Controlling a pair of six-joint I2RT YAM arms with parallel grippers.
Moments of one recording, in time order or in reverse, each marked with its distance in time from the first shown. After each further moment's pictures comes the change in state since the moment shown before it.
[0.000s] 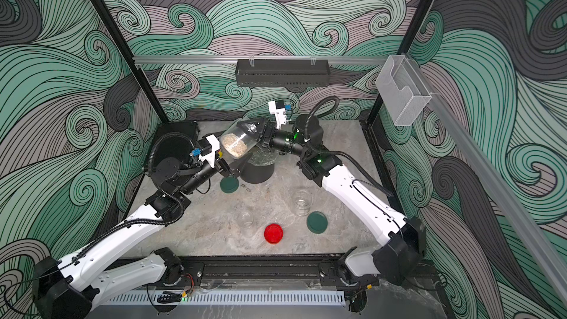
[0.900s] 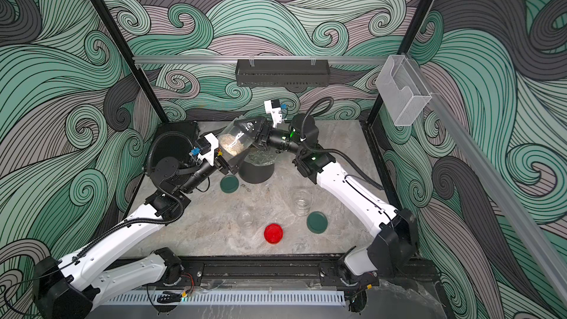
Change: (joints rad) left arm 0.008 -0.001 0.002 0.008 -0.043 0.042; right arm 0.000 0.062 0.000 0.095 -0.038 0.054
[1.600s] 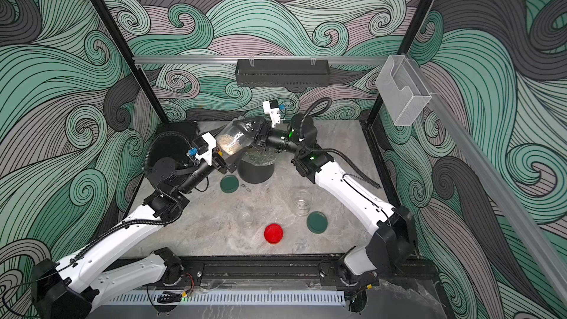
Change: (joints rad) left arm 0.001 -0.014 0.009 -0.006 -0.011 0.004; right arm 0.000 0.013 0.000 0.027 -0.018 0.026
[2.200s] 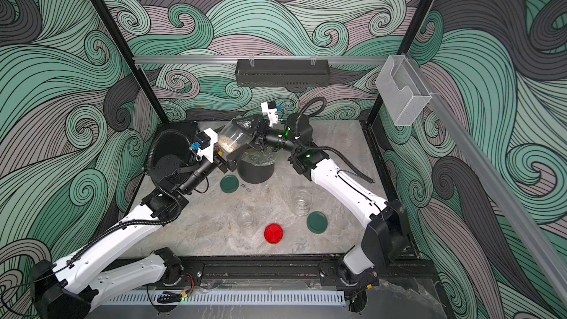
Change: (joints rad) left arm -0.013 -0.003 0.041 -0.146 -0.154 -0.079; right arm -0.001 0.051 0.014 0.014 -0.004 0.064
